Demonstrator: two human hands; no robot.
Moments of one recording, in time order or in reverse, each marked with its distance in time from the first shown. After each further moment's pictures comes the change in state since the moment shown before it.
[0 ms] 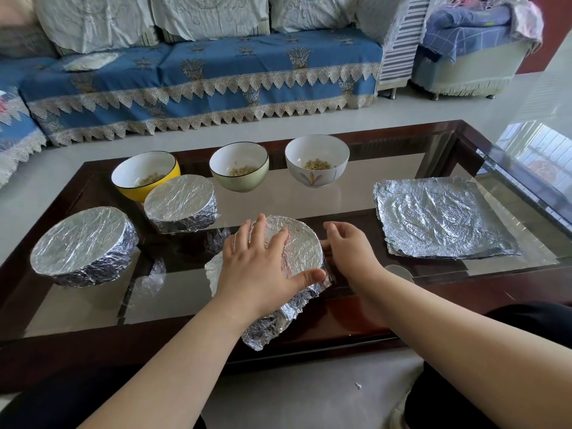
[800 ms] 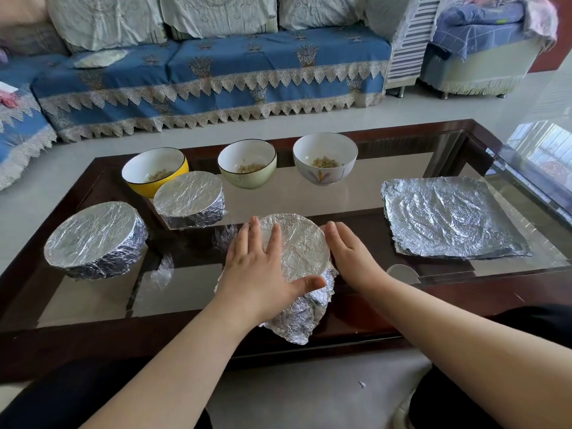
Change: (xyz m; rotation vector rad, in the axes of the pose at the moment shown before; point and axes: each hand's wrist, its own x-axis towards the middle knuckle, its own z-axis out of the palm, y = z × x) left_hand -0.013 -0.004 -0.007 0.011 -0.116 -0.056; right_hand -0.012 0.007 0.000 -0.133 -0.169 -0.243
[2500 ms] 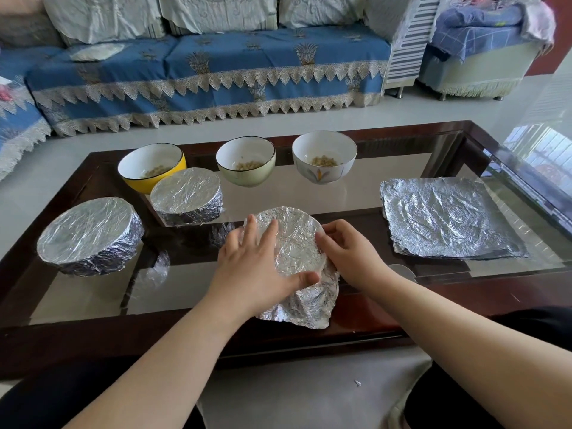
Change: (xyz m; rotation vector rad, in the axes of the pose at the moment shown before) left_hand -0.002 -0.006 -0.006 -0.140 0.012 -0.022; right_hand -0.002 -0.009 -0.006 -0.148 0.009 0.029
